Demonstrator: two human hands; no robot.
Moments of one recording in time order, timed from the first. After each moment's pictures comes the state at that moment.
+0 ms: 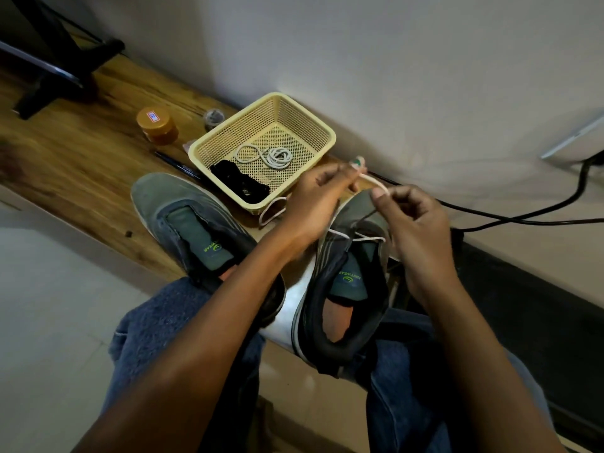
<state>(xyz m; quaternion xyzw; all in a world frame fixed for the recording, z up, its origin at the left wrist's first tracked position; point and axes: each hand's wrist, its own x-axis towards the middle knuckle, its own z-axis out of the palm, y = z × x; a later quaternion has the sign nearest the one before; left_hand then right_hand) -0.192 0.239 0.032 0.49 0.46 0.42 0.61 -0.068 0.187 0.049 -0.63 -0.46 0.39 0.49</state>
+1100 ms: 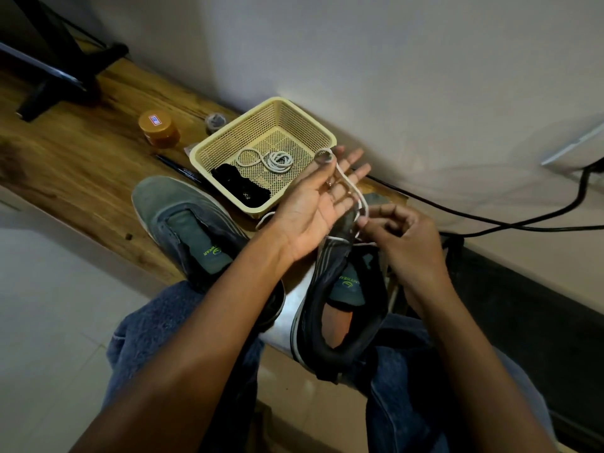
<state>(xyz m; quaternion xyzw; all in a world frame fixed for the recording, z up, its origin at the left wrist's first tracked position) -0.193 0.246 0.039 0.17 0.27 0.48 0.82 -0.069 0.184 0.044 -0.65 -0.43 0.45 0.43</state>
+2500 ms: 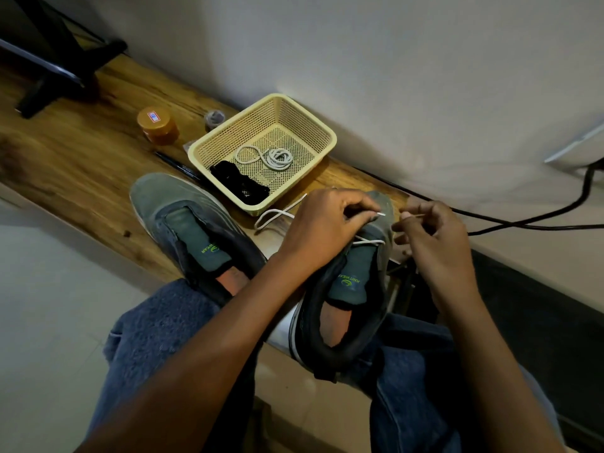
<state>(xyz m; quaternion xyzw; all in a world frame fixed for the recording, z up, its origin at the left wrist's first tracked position) -0.183 0.232 0.009 0.71 0.46 0.37 0.38 -0.037 0.184 0.034 -0.74 -0.45 0.32 0.38</state>
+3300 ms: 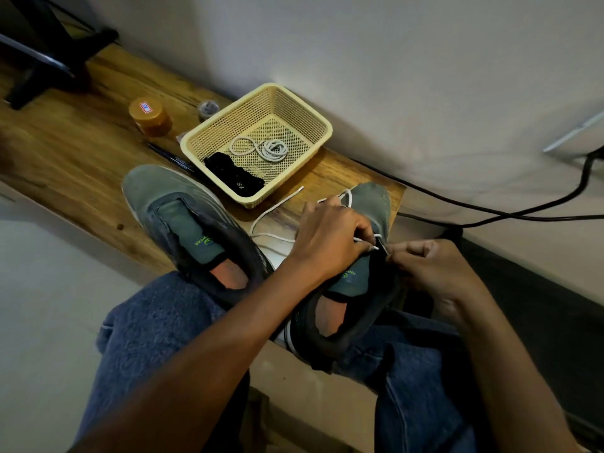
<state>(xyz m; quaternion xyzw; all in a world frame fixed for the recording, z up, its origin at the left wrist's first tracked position) -0.167 0.215 0.000 0.80 0.52 0.15 0.25 -0.025 0.164 0.031 -0.73 -0.33 0.52 0.30</state>
